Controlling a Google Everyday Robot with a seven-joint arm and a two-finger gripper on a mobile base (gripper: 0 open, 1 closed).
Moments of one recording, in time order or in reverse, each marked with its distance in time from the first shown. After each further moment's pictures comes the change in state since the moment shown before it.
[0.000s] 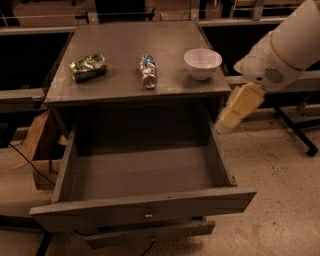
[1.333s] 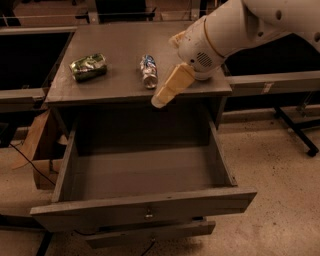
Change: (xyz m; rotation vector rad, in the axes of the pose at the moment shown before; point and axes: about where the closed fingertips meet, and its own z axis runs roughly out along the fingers) arm -0.148 -0.013 0.050 -0.005 -0.355 -0.186
